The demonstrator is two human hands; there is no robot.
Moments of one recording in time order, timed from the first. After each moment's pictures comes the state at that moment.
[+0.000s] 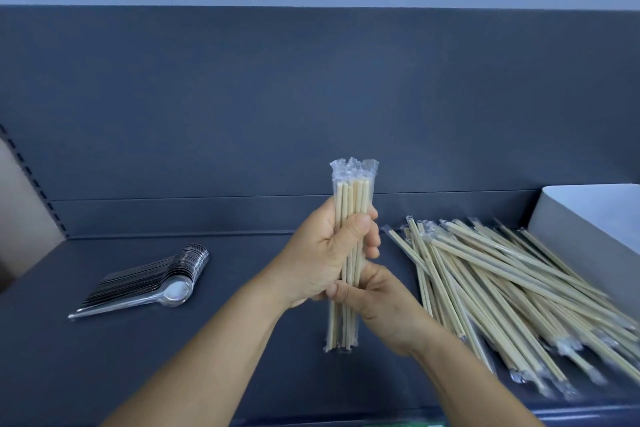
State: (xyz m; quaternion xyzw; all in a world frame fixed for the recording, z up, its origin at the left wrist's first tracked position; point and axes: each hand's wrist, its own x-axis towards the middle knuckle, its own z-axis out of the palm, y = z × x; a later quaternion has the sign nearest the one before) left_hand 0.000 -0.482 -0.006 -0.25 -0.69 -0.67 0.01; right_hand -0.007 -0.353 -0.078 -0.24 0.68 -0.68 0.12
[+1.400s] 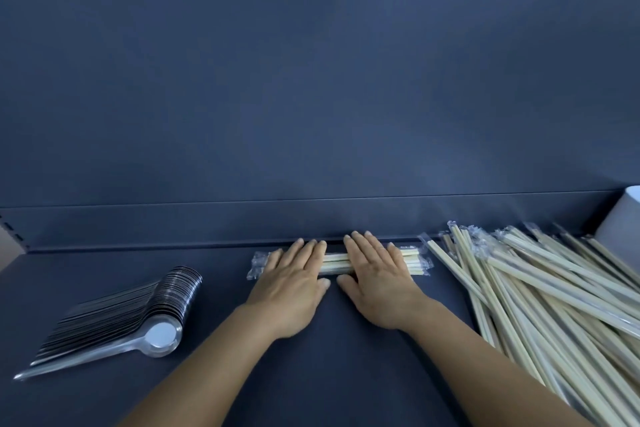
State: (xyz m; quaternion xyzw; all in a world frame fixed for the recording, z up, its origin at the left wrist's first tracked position) left_hand -0.115 -0.558 -0.134 -0.15 -0.99 -0.07 -0.02; right_hand -0.132 -0.385 -0.130 -0.18 0.98 -0.08 0.04
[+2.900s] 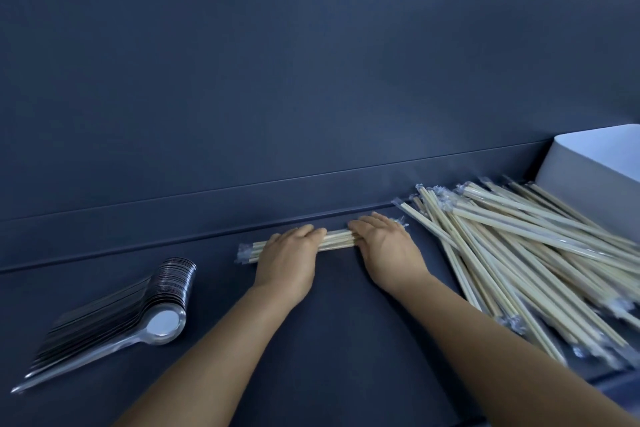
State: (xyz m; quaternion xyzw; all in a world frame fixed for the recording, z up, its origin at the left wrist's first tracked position) left_hand -0.111 -0.545 -0.130 -0.19 -0.97 -0.10 0.11; right_hand -0.106 -0.373 -0.129 -0.09 0.98 -0.12 -0.10
